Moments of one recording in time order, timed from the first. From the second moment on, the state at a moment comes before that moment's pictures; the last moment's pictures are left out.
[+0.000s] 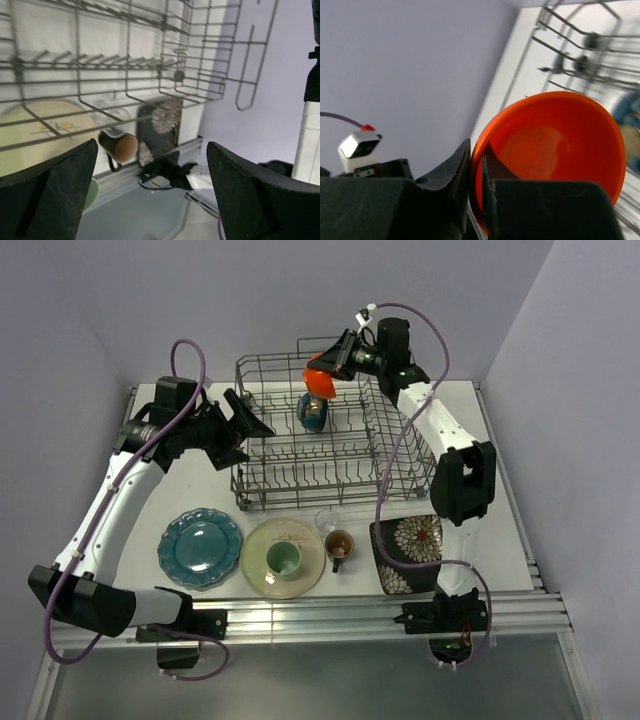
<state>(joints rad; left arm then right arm) -0.30 1.31 1.44 -0.83 0.43 -0.92 0.29 2.03 1.95 -0.16 -0.72 0.84</state>
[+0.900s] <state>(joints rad) -0.22 1.38 1.59 -0.96 0.26 -0.82 0.48 2.28 1.87 0.48 -0.35 1.51</state>
